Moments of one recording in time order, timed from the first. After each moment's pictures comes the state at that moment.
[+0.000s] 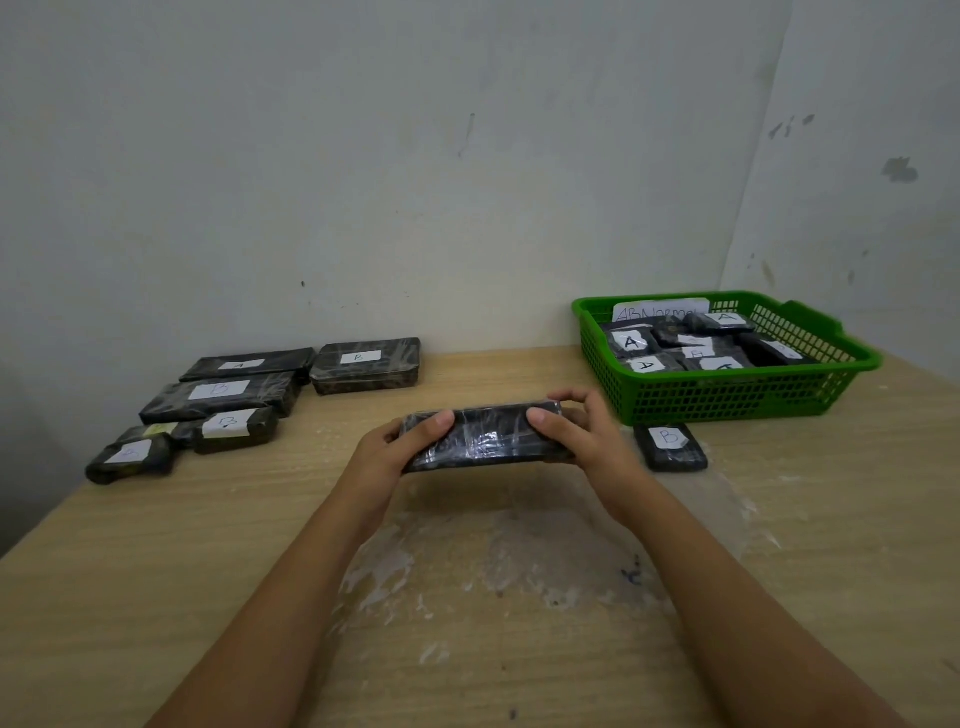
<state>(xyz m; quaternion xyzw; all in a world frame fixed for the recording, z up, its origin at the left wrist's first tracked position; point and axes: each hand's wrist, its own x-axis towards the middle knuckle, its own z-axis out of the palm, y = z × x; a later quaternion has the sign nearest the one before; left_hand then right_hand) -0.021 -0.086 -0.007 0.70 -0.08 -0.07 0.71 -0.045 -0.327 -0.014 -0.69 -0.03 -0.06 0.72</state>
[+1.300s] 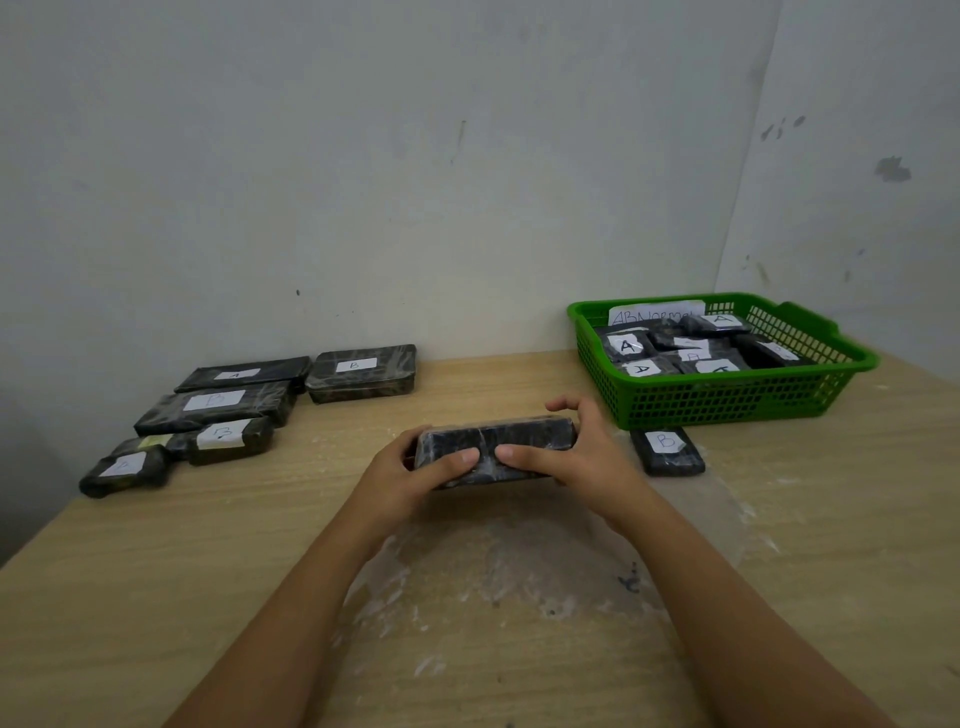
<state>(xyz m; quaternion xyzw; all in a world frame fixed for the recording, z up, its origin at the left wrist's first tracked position) -0.023 -0.096 -0.018 0.76 -0.10 -0.04 0.64 -0.048 -0.325 -0.015 -0.77 0.00 -0.07 0.63</state>
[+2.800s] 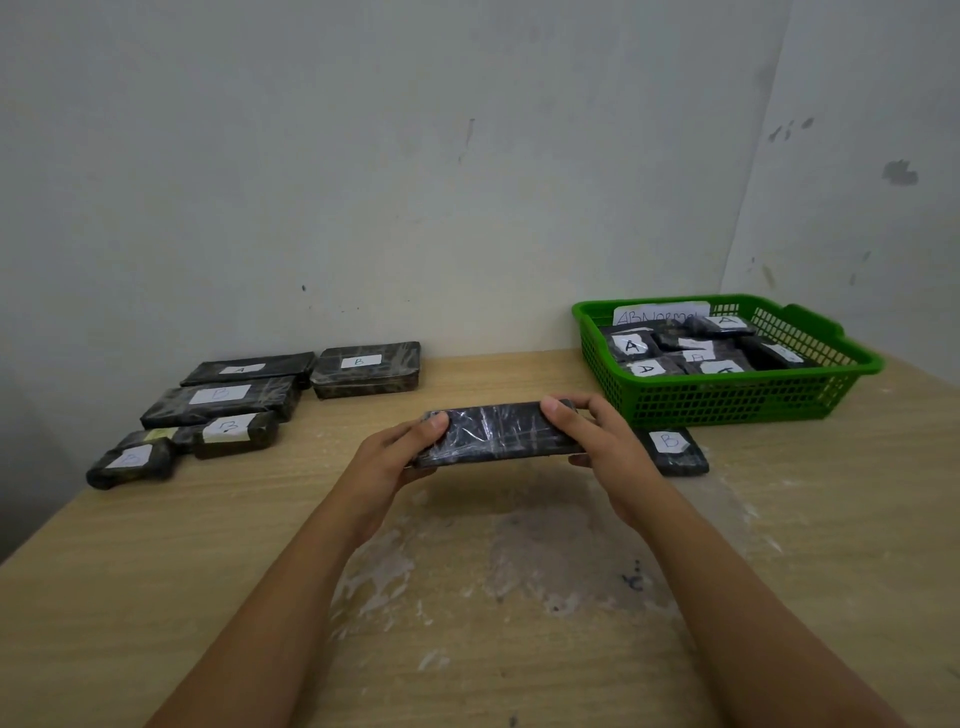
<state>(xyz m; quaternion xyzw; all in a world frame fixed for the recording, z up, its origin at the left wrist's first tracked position) -0.017 -0.081 -0.009 0.69 -0.10 -0.09 0.71 -0.054 -0.328 0.001 -0.72 0.04 -0.07 0.69</state>
